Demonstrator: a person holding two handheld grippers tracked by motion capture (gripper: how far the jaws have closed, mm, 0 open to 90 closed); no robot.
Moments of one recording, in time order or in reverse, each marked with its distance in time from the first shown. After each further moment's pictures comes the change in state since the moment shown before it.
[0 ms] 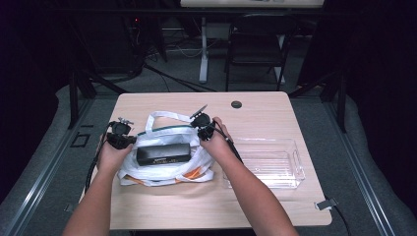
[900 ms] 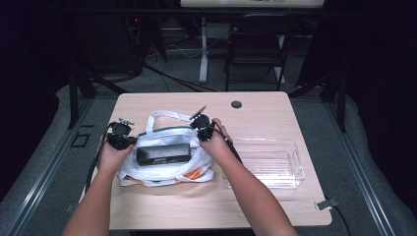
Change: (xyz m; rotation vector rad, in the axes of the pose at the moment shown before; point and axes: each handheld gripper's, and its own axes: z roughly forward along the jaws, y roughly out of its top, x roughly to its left) left arm -0.001 -0.001 -0.002 -0.018 -0.006 0.008; right arm 0.001 -0.001 0.006 0.042 0.005 -0.001
